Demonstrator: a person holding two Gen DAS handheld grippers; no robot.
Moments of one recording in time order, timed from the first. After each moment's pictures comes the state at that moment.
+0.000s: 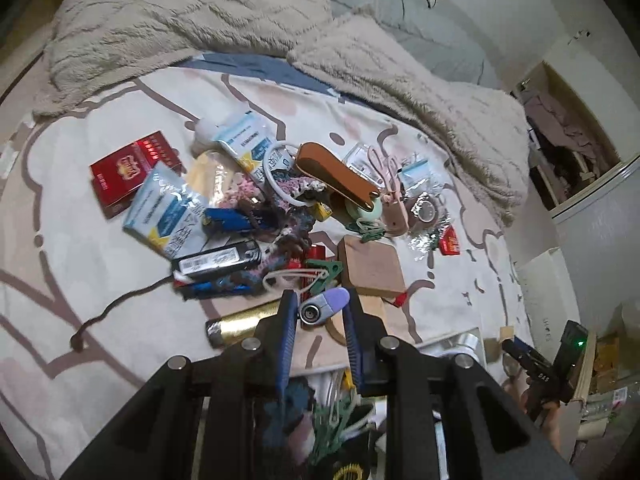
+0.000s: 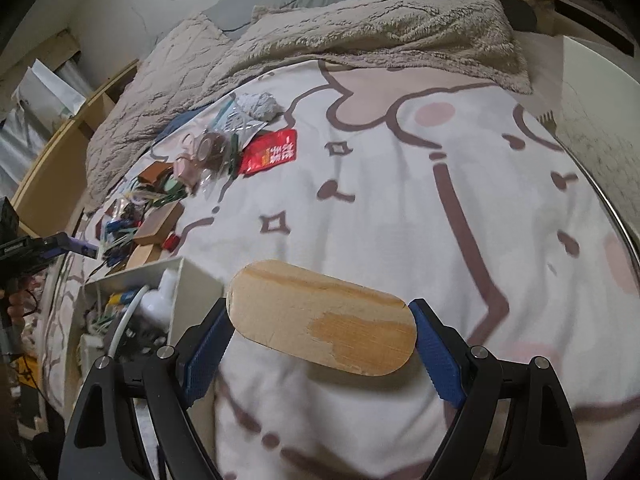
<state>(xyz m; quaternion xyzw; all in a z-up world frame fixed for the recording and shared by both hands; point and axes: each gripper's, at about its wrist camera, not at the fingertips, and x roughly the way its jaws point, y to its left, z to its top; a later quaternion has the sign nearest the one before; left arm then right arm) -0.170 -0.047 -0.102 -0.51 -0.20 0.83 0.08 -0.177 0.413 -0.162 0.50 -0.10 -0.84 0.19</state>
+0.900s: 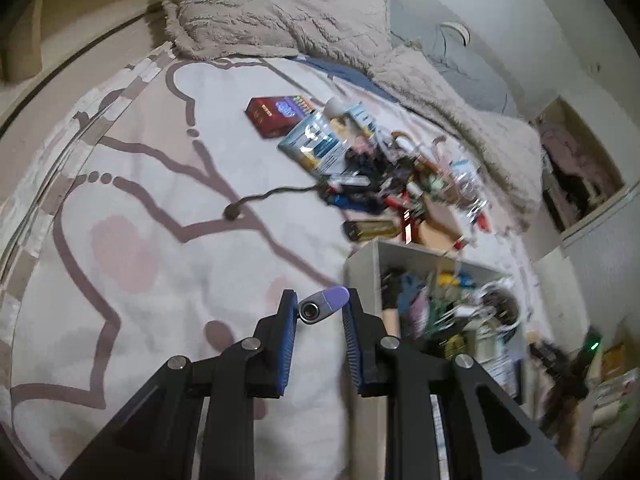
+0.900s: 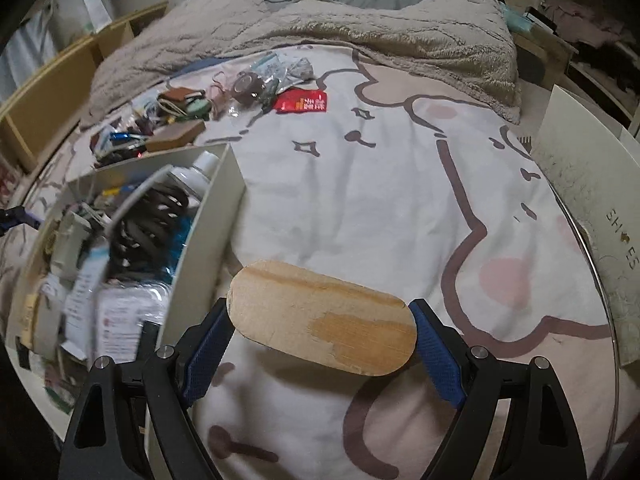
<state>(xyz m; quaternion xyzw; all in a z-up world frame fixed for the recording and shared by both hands) -0.027 -0.134 -0.135 -0.48 -0.21 0.85 0.02 -0.097 0.383 -0.160 0.49 0.05 -0.85 0.17</state>
